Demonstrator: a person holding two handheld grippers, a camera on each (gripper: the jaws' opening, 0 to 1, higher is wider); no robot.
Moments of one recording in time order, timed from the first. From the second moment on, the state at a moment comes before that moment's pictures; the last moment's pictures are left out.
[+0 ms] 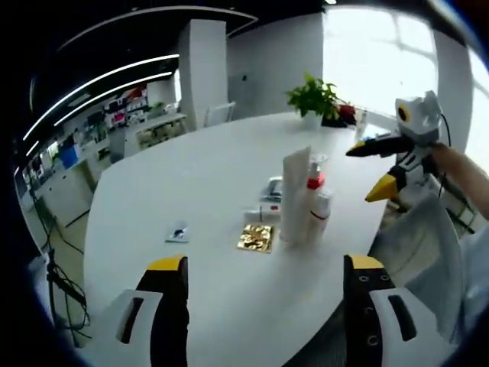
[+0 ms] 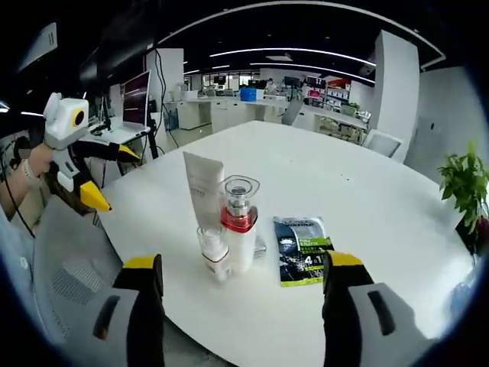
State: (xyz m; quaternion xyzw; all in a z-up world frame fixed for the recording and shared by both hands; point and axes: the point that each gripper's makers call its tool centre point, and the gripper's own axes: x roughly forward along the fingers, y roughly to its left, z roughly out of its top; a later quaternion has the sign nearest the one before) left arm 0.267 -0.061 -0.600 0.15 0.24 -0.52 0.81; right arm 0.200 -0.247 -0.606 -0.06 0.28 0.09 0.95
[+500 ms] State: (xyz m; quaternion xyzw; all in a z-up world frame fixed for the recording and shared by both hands) left arm 0.267 -0.062 -0.608 0.15 0.25 -0.51 0.81; right arm 0.198 -0.250 -0.609 -0.05 0.27 0.09 0.96
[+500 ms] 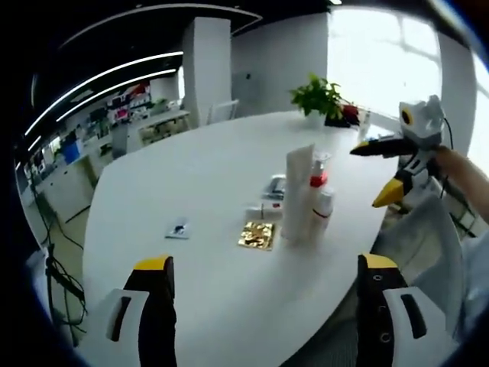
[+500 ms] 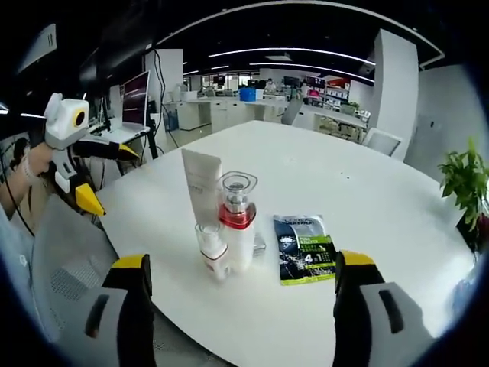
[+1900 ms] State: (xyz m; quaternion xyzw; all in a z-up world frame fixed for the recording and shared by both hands) left arm 0.270 -0.071 -0.632 0.14 0.29 -0.51 0.79; right arm 0.232 -0.339 -0.636 -0.04 0.31 0.07 0.95
